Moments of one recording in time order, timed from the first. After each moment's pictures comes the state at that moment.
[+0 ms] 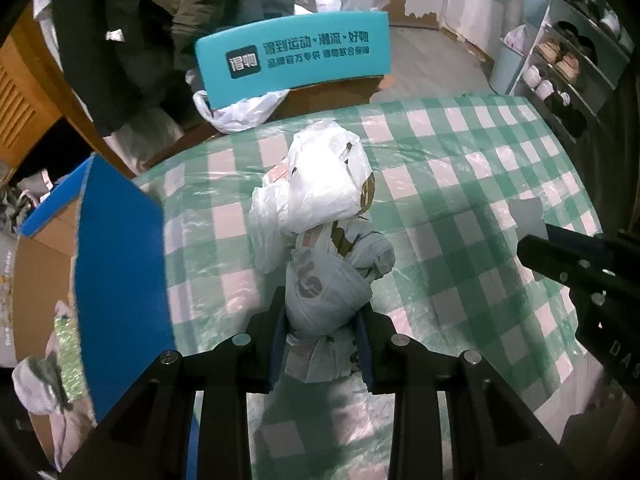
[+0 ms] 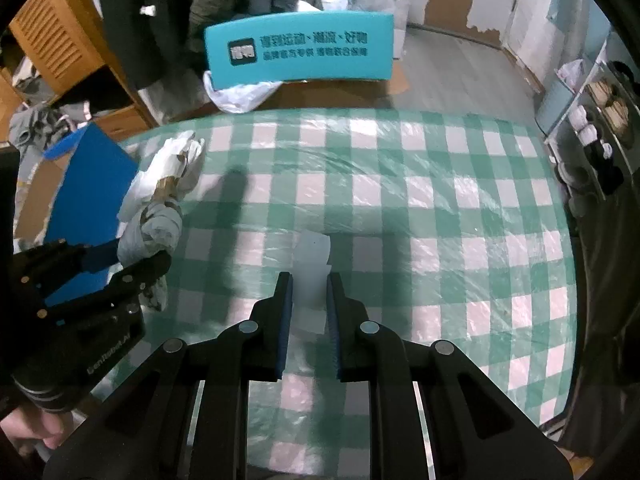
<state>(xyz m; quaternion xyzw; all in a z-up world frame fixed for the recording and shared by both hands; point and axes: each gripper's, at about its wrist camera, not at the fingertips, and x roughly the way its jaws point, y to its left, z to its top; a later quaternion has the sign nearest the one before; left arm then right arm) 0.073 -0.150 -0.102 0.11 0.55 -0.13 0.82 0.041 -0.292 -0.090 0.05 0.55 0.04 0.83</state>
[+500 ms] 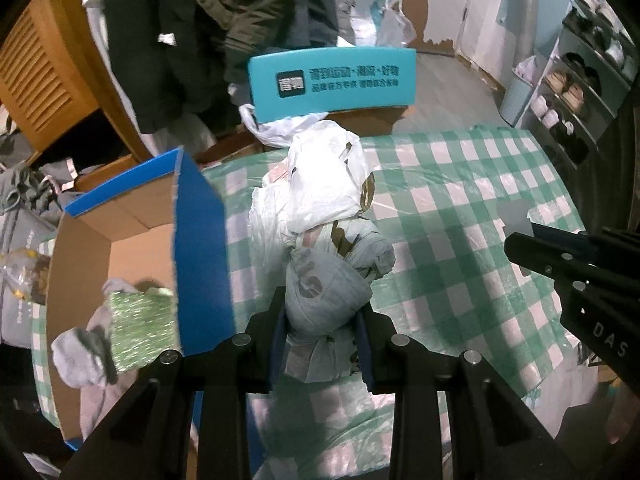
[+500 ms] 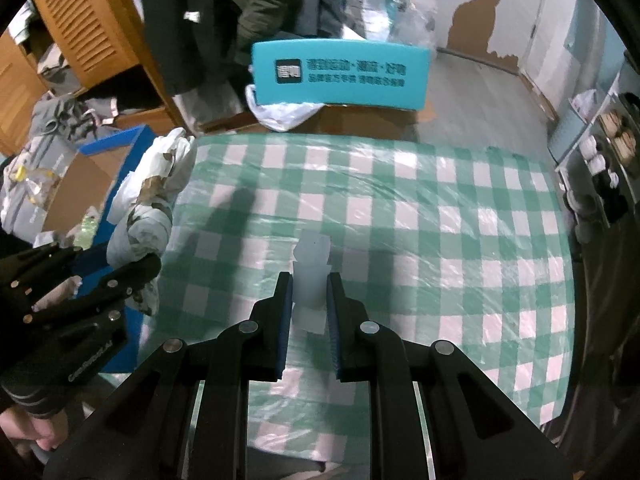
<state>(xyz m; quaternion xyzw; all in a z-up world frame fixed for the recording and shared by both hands) 0.052 -0.095 -0.056 0.08 0.52 -0.10 0.84 0.036 -0.245 -0.052 0.03 0.53 0.07 0.85</state>
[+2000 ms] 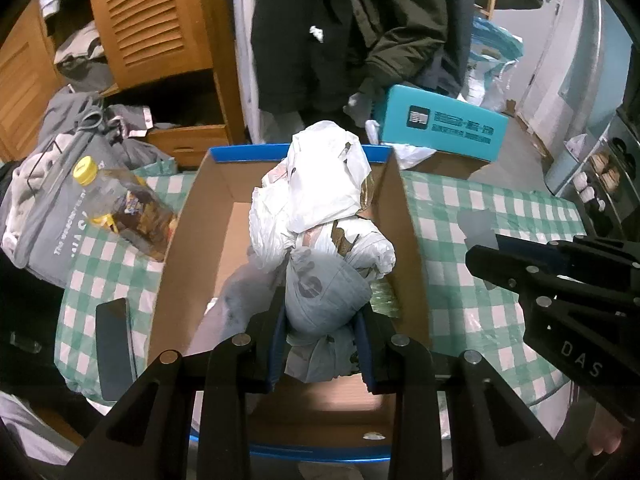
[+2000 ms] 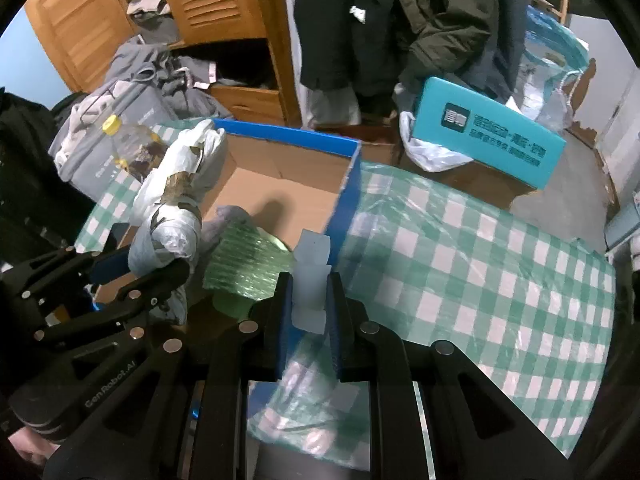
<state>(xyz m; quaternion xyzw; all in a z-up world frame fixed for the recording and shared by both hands) 0.028 0.077 -0.025 -0.01 0.50 -0.01 0.86 0.056 -0.053 -0.021 -0.04 0.51 0.20 0.83</state>
